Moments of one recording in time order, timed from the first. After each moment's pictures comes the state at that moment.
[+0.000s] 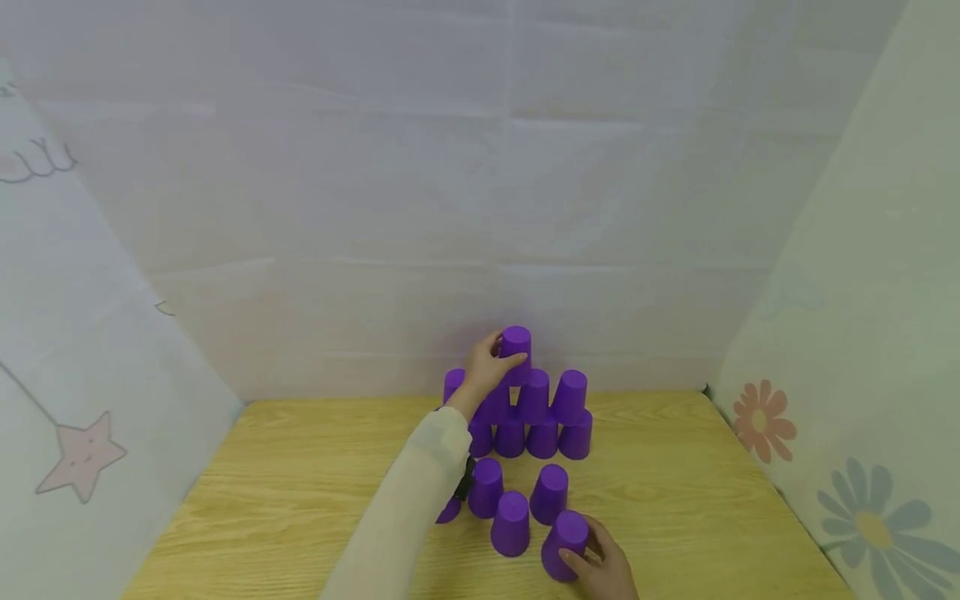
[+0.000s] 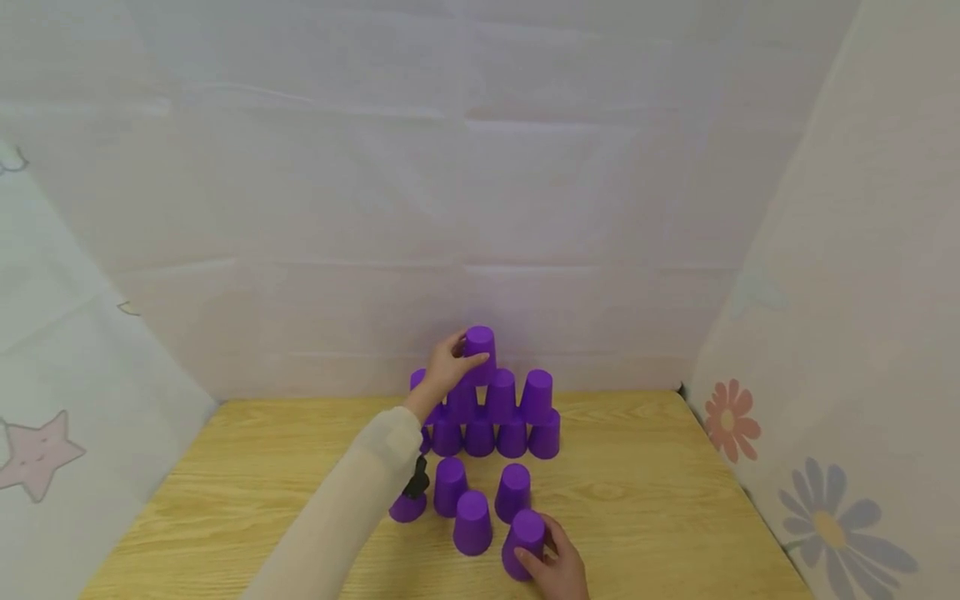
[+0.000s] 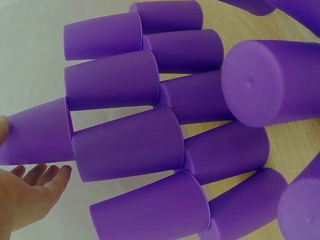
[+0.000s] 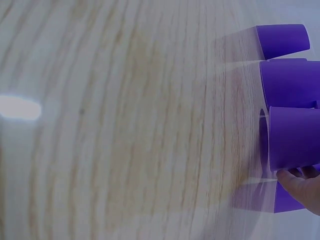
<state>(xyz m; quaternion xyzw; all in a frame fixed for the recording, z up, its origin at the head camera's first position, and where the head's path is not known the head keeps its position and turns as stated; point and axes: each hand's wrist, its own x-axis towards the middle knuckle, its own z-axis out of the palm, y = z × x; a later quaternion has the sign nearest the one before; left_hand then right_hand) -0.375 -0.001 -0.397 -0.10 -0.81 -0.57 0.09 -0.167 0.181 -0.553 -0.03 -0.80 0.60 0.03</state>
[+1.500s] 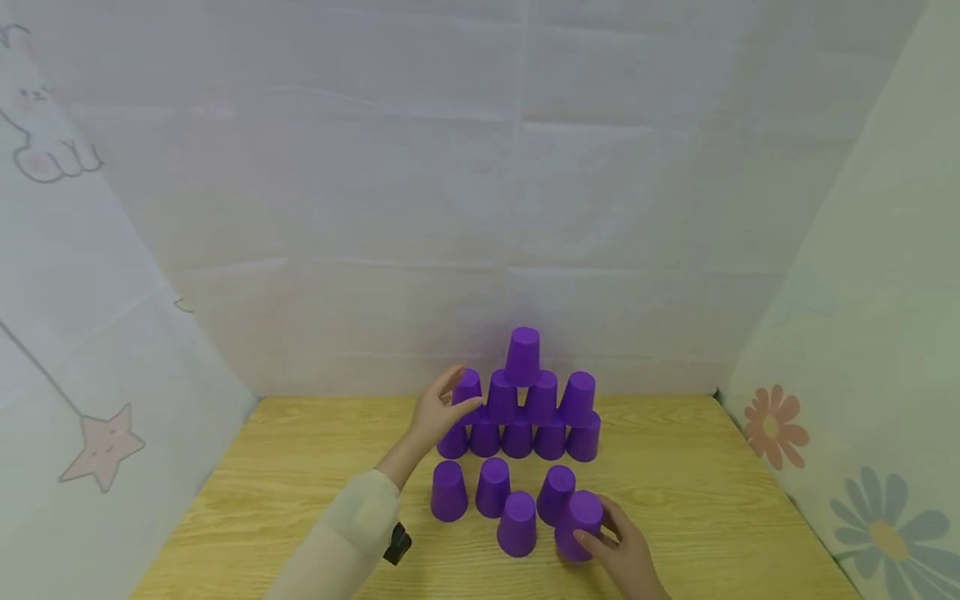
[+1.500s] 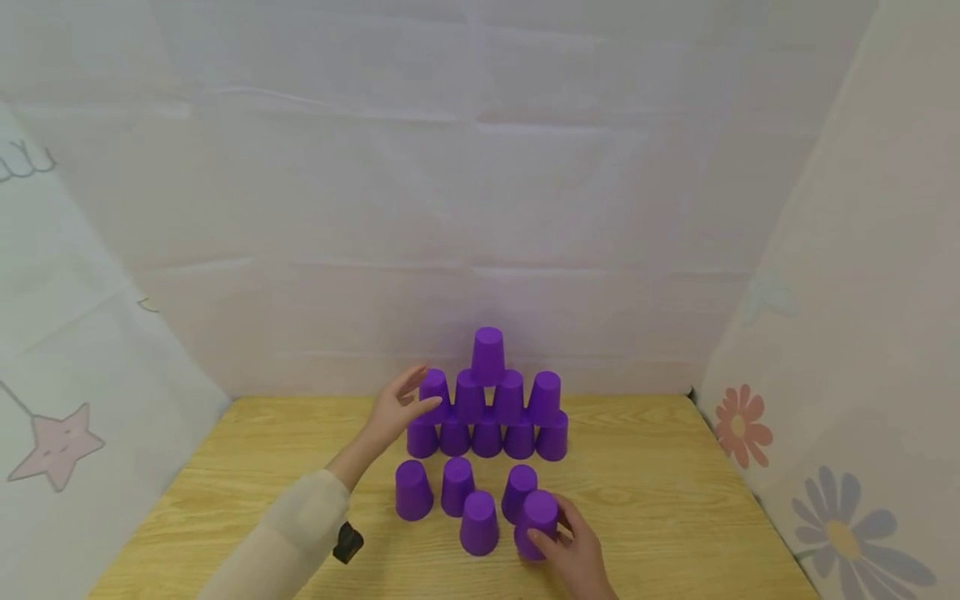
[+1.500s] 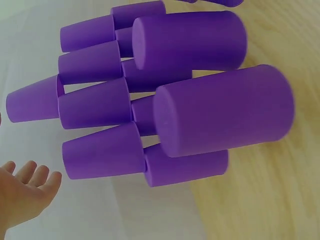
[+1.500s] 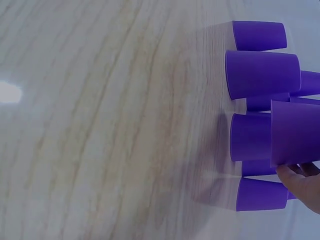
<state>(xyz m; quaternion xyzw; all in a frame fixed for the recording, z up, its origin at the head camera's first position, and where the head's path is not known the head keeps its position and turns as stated) -0.294 -0.079 -0.399 -0.17 -0.76 -0.62 0.10 -0.178 0.191 -0.517 0.02 -0.79 0.61 0.06</state>
